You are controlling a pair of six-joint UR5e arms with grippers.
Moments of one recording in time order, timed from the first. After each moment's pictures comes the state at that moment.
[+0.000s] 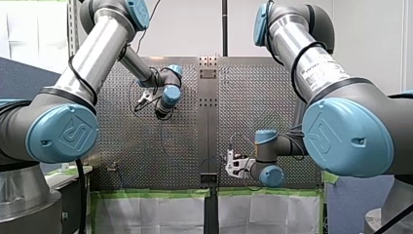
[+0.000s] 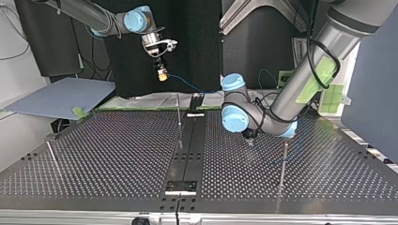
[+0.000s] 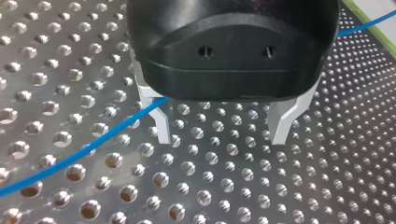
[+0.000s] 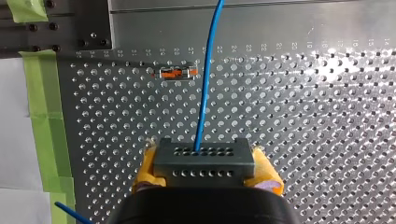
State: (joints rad) left arm -0.31 -2.14 -1.37 -3.13 -2.21 -1.12; right arm 2.07 -0.77 2.04 -1.24 1.42 1.61
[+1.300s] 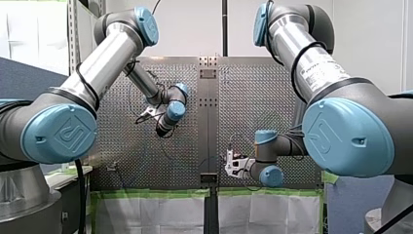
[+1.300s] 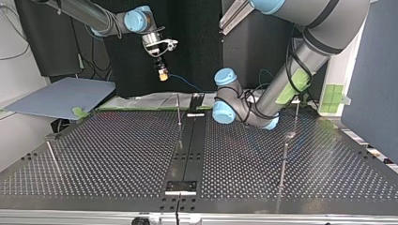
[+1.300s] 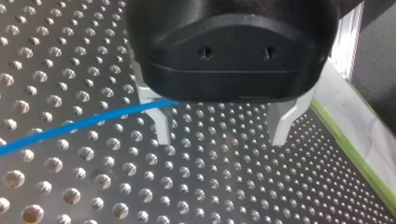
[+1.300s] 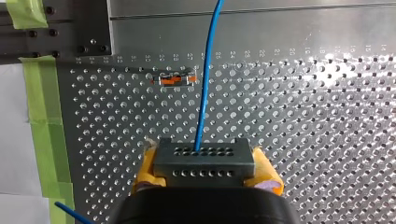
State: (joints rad) left arm -0.35 -2.28 -1.37 -3.20 -2.29 -1.08; right arm 2.07 -0.77 2.04 -1.24 1.41 1.62
